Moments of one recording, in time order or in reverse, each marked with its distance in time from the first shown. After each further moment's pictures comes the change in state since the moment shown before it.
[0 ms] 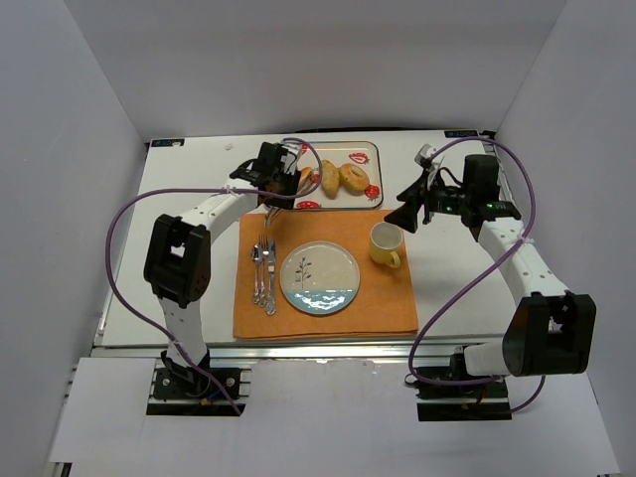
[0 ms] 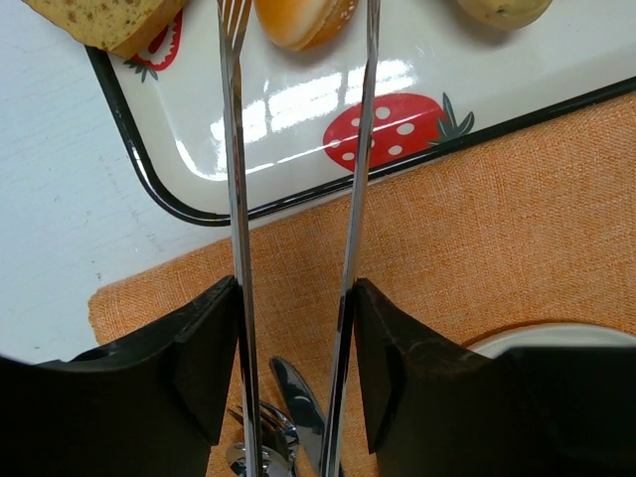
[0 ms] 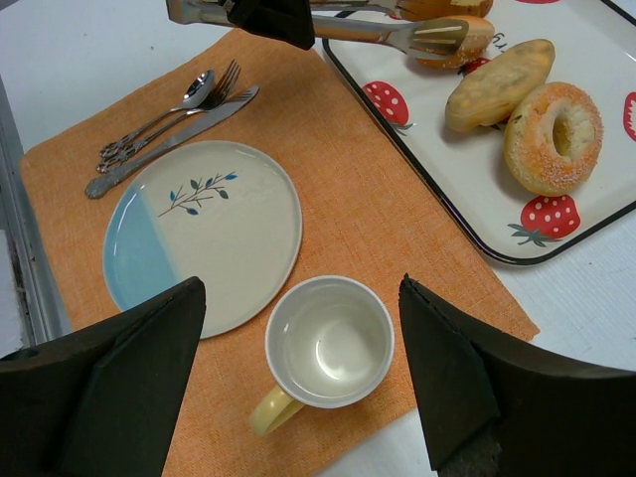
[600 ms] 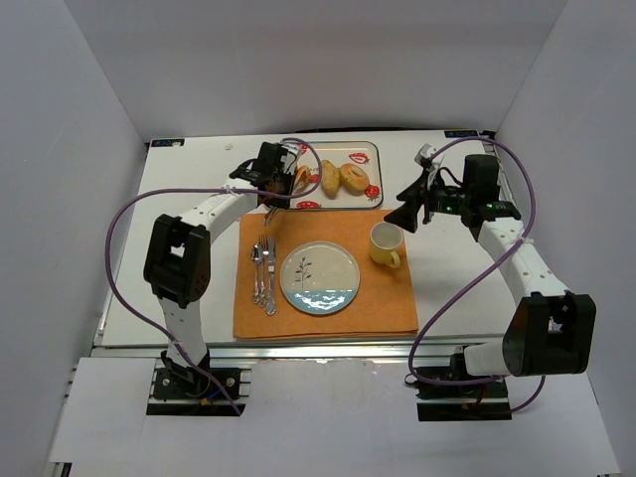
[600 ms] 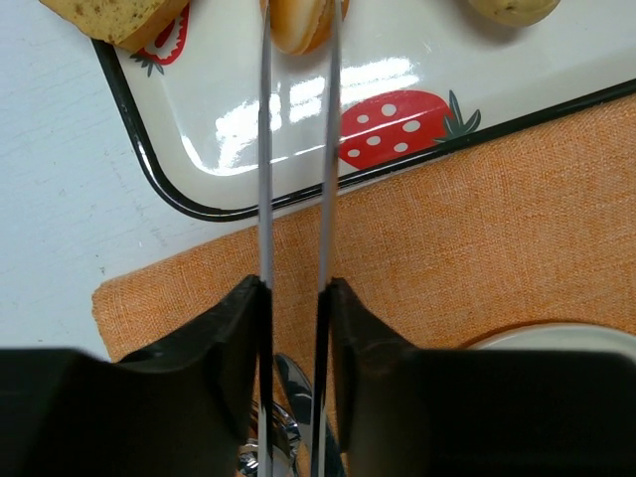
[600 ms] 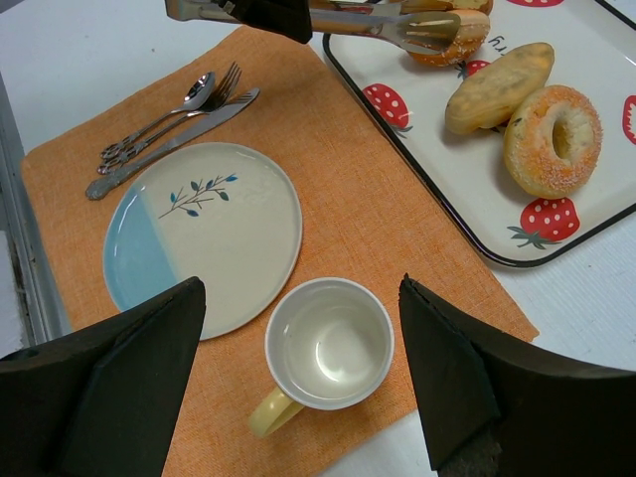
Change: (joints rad) left arm 0.000 -0.005 -0.005 -0.003 -0.009 -0.006; right arm 0.000 0.000 -0.005 0.008 -0.003 0.004
